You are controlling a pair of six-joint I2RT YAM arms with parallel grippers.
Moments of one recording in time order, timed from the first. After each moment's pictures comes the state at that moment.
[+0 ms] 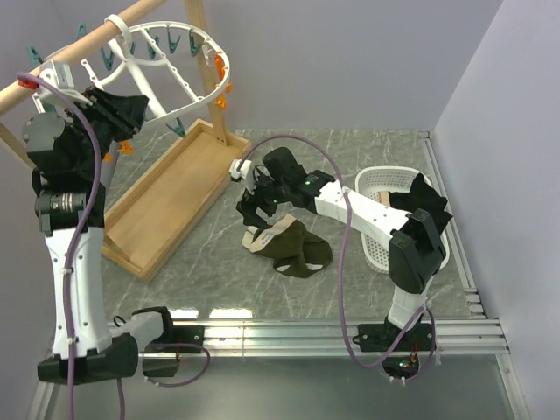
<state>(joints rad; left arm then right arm) 0.14 1.08 1.56 -0.33 0.34 -0.56 0.79 1.80 1.51 -0.42 -0.41 -0.36</state>
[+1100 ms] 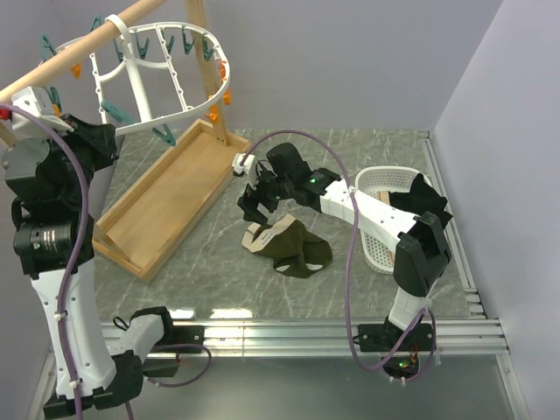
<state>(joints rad) 0.18 0.97 1.64 -0.65 0.09 -0.42 0.78 1.76 1.51 -0.42 -0.41 -0.35</state>
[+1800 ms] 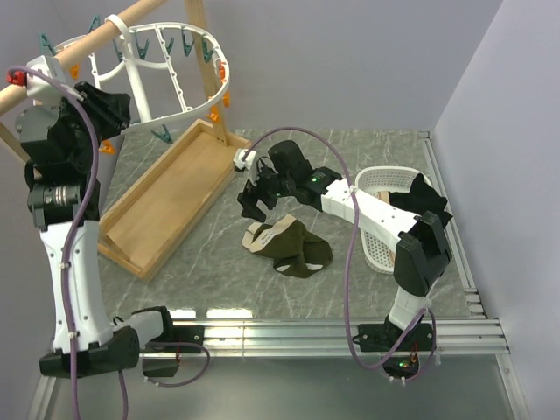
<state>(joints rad) 0.18 1.16 1.66 -0.44 0.17 -0.44 0.77 1.76 1.51 -0.39 -0.42 -0.33</state>
